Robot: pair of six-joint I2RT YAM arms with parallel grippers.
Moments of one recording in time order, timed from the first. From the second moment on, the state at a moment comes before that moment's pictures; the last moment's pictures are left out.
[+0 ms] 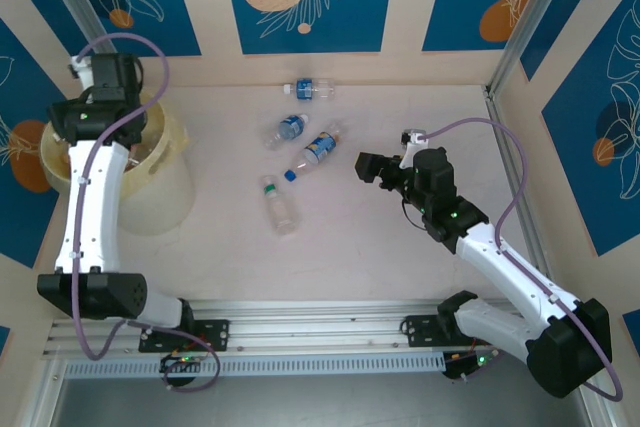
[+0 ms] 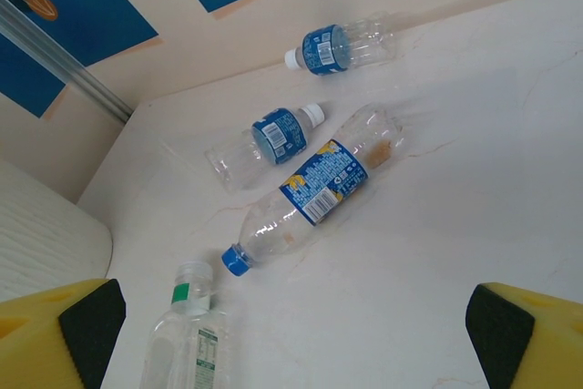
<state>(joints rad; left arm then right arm) -0.02 1.43 1.78 -1.04 -0.79 -0.14 0.47 1.00 0.74 -0.10 0.01 0.53</state>
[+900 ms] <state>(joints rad) -0.62 1.43 1.09 -0.61 -0.24 -0.67 0.42 1.21 0.75 -0.06 0.05 0.65</state>
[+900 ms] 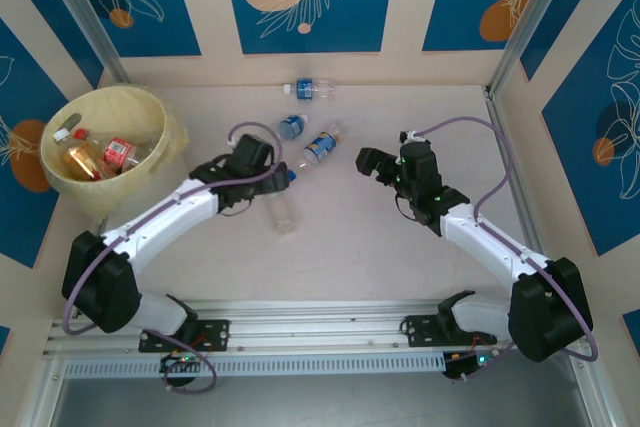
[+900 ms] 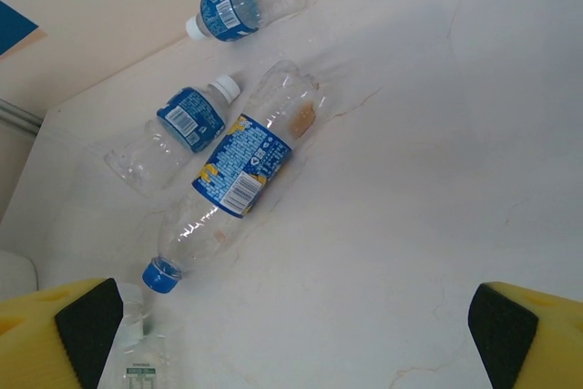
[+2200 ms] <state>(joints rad) -0.69 1.71 0.91 -0.29 -0.25 -0.80 0.40 1.12 0.76 -0.14 0.04 0.73</state>
